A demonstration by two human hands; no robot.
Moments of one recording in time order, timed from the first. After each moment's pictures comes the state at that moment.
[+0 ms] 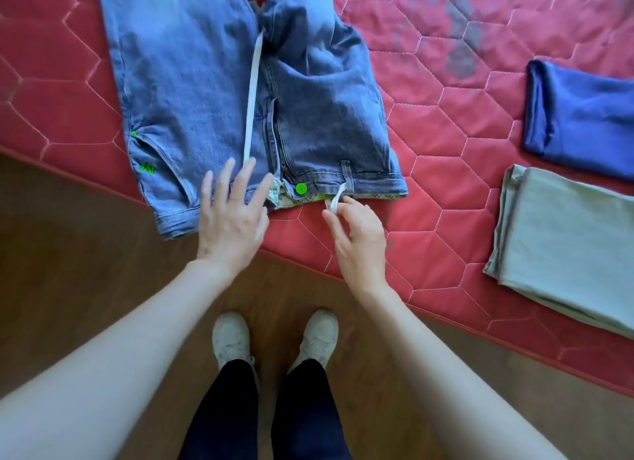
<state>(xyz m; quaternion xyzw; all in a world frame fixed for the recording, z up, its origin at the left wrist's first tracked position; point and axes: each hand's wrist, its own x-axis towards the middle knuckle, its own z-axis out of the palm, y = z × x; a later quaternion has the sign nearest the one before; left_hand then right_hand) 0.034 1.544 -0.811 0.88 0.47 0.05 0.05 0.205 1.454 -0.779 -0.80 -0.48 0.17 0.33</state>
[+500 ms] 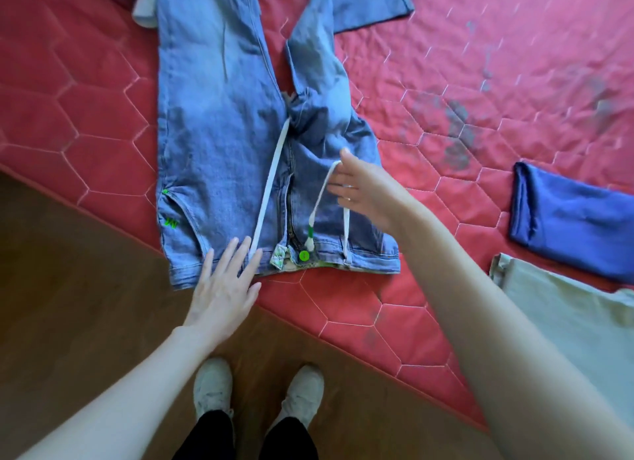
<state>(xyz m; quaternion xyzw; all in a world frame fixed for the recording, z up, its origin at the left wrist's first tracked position) 0.015 1.541 -0.801 0.86 0.49 -0.07 0.15 0.267 1.624 -0.686 -0.69 -0.26 0.62 0.29</state>
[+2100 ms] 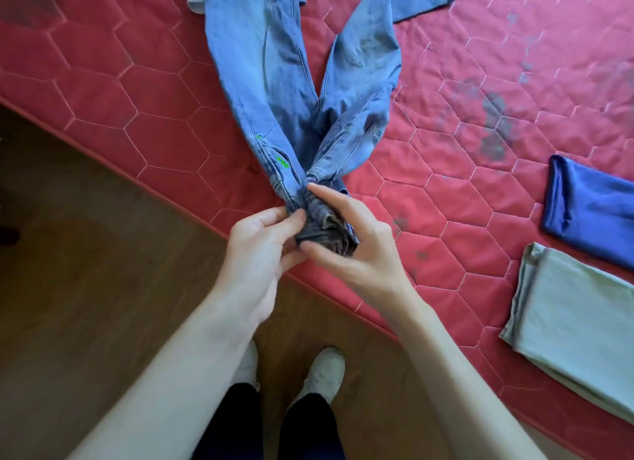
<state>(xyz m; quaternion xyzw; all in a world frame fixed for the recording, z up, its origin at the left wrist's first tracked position) 0.022 1.551 -0.647 0.24 0.54 0.35 0.73 0.159 1.520 -0.663 -0.60 -0.61 0.35 0.38</state>
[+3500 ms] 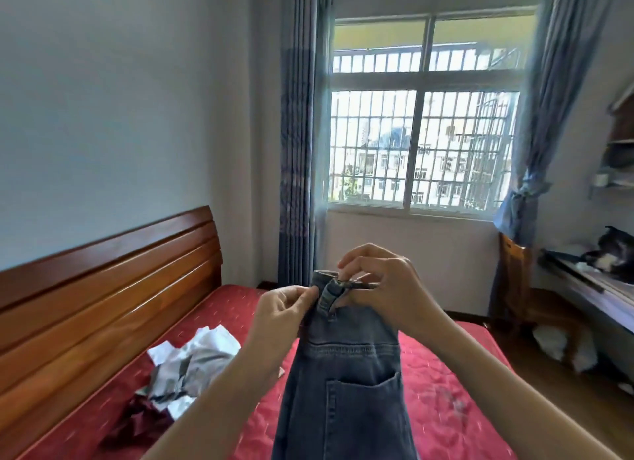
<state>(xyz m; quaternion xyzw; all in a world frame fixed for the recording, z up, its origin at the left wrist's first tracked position) 0.065 1.560 -0.022 0.63 0.27 0.45 0.57 0.230 1.501 0.012 -0.56 -0.68 -0.01 0.47</state>
